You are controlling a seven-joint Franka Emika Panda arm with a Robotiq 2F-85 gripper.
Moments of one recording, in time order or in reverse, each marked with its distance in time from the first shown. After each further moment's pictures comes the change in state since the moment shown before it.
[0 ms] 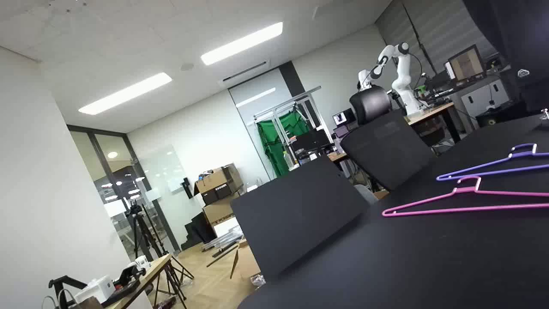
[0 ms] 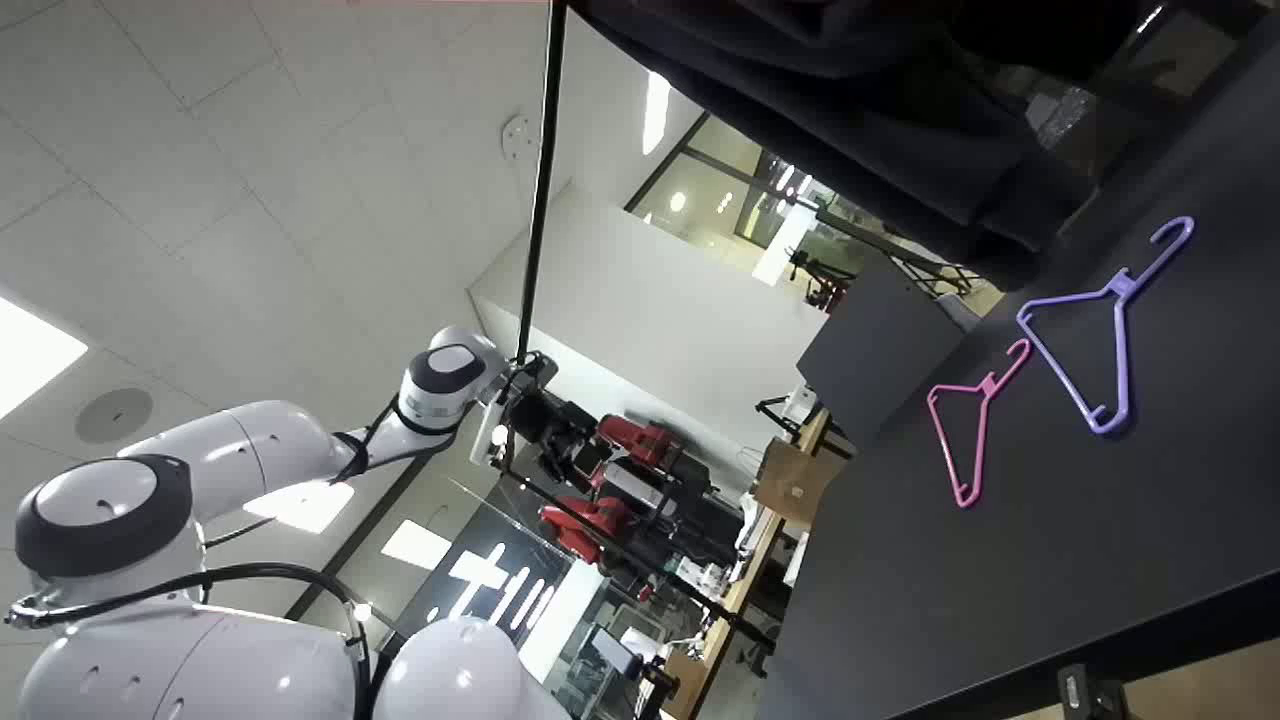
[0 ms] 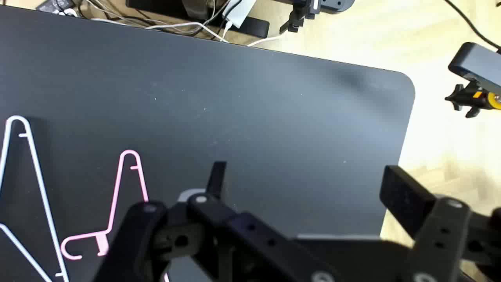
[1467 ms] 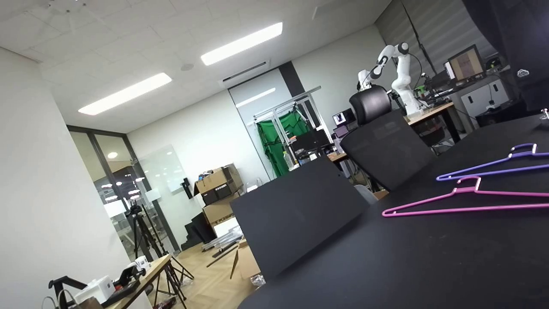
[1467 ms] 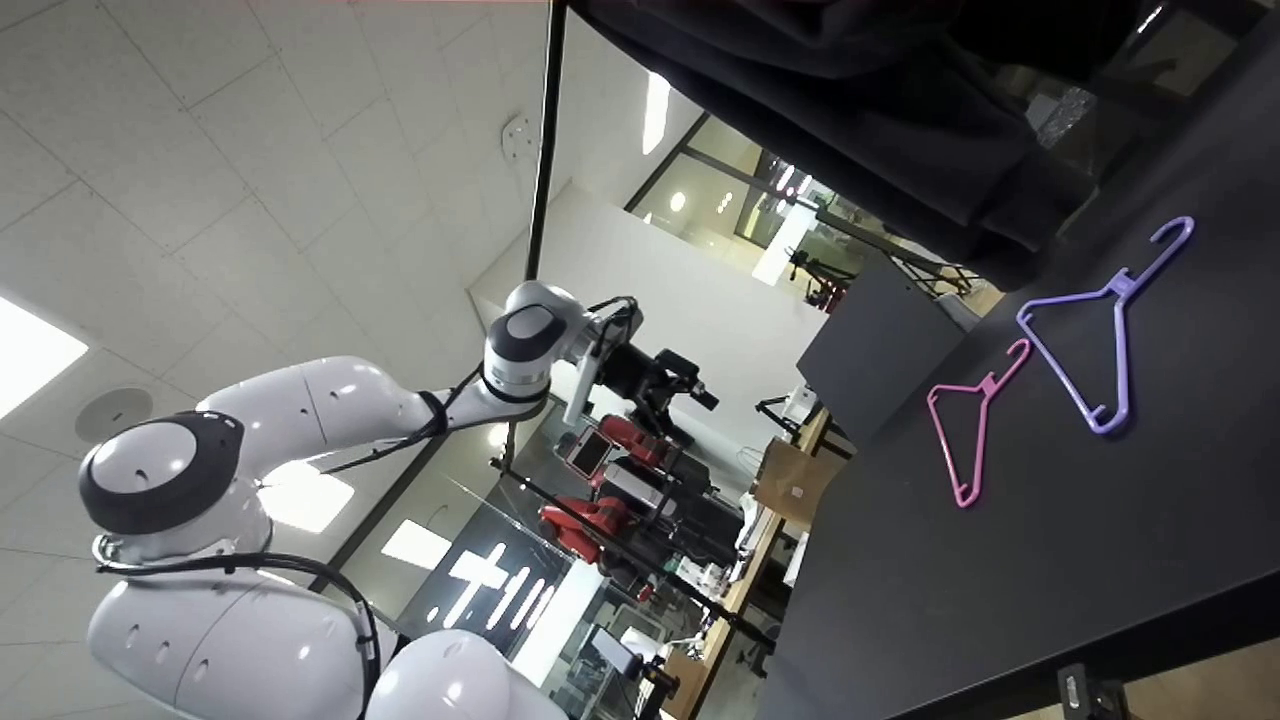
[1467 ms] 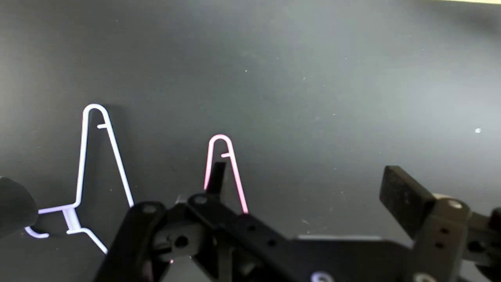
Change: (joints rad) arm -0.140 0.191 -0.131 -0.096 -0.143 0.299 -0.143
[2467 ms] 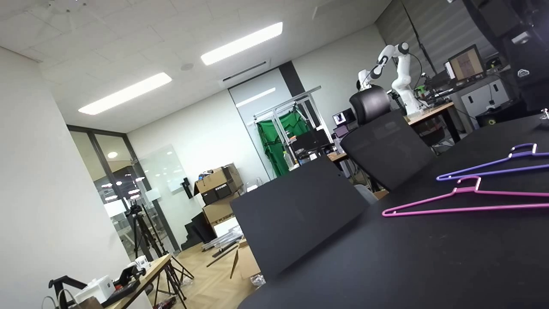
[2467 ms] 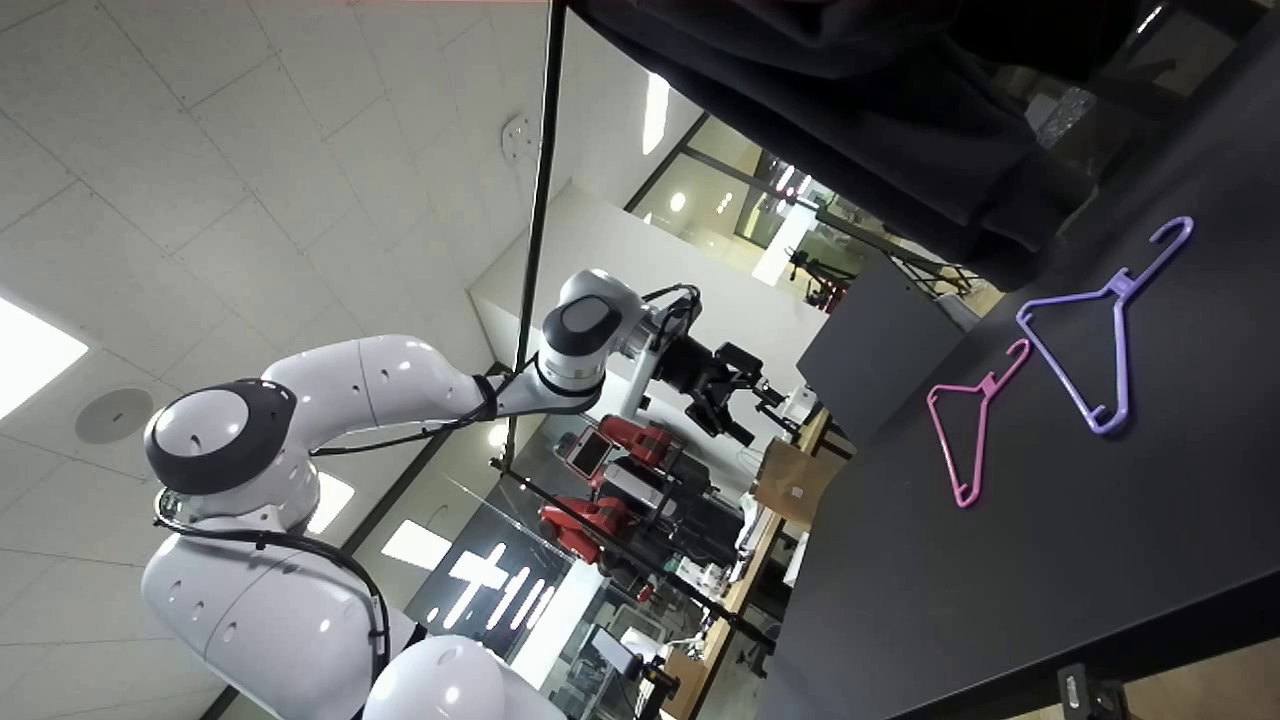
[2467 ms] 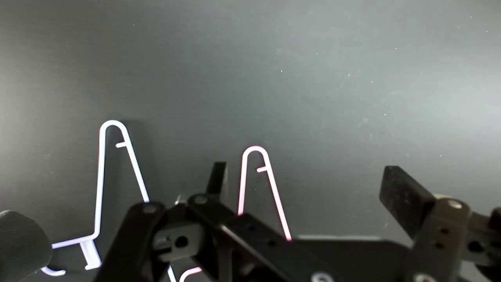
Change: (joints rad) arm -0.044 0.158 -0.041 0.001 -0.031 0.111 -0.005
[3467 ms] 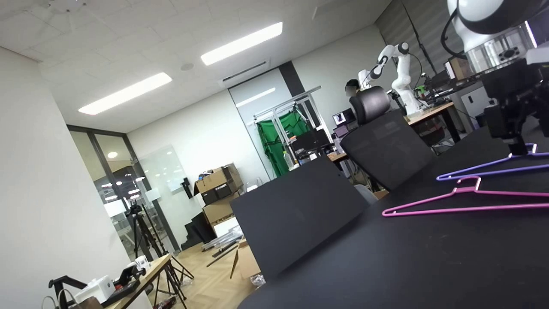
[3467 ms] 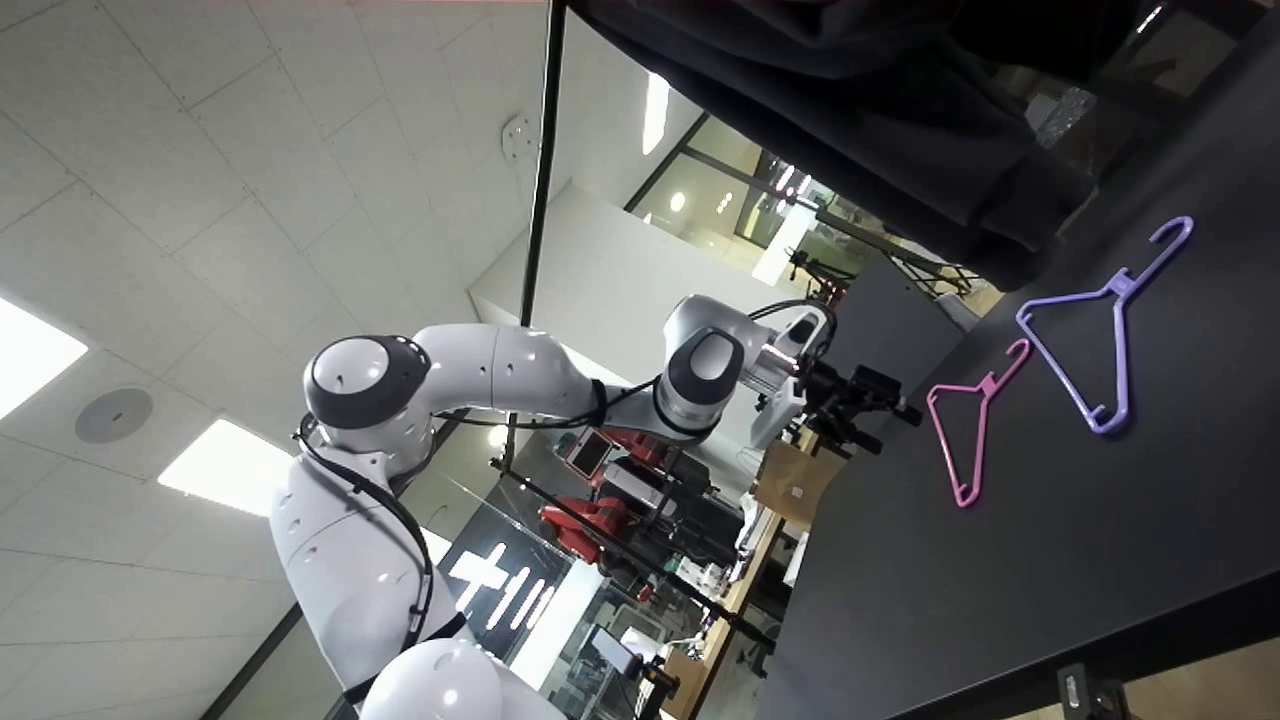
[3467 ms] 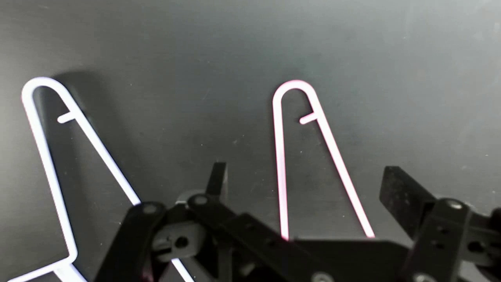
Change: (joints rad) arm -0.029 0.412 -0.020 0.017 0.108 0.565 0.037
